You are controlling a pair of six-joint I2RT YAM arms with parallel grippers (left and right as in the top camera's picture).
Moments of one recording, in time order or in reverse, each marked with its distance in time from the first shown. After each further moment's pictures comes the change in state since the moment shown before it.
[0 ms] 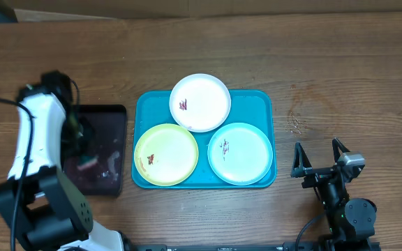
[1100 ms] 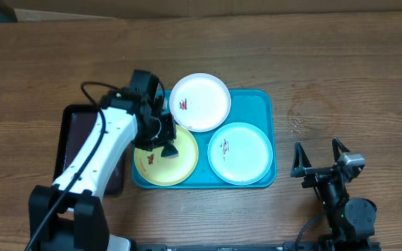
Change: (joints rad) left arm -0.523 -0.118 -0.306 0.424 0.445 -0.014; right arm 0.000 0.000 0.000 -0.001 0.000 0.000
